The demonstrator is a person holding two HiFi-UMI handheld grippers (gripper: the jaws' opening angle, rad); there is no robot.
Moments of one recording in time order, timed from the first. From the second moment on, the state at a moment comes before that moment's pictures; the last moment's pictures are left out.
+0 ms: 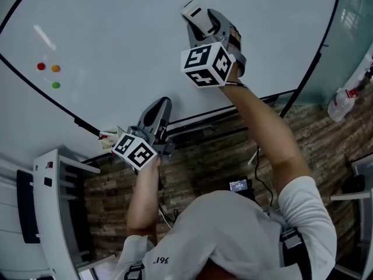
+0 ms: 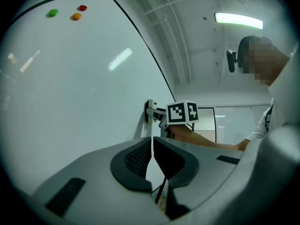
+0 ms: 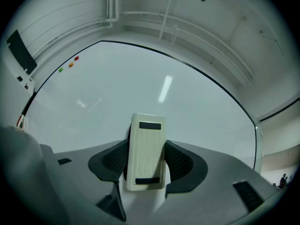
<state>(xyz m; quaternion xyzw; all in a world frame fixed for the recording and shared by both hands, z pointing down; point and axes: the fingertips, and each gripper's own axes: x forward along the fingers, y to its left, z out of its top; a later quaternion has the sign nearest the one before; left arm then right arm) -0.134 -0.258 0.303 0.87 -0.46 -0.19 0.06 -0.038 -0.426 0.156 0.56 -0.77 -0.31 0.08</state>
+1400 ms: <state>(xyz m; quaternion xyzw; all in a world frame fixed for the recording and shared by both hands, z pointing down) -0.131 -0.254 0.307 0.87 -0.46 -0.18 0.06 0.083 -0.469 0.169 0.62 -0.72 -0.29 0.11</state>
